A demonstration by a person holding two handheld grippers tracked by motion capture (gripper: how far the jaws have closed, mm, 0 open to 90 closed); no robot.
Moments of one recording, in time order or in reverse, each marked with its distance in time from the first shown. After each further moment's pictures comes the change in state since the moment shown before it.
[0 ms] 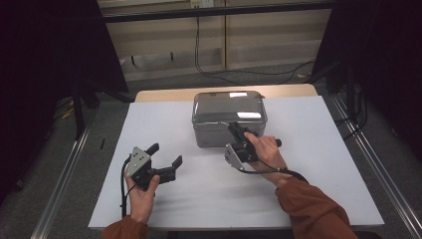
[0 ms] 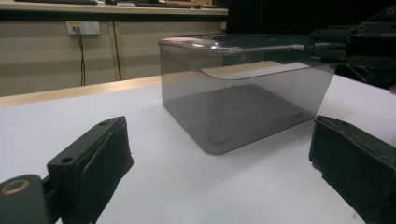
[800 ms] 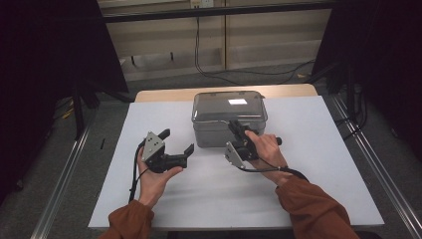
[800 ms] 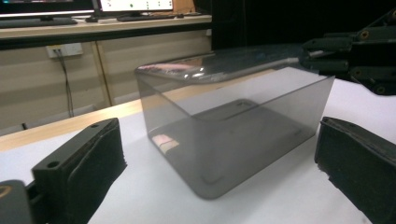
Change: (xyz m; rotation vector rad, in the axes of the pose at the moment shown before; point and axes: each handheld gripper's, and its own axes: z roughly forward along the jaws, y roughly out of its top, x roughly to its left) left arm -0.004 0.023 0.040 -0.030 -0.069 0.072; right arm -0.006 0.000 0.000 -0.006 -0.009 0.009
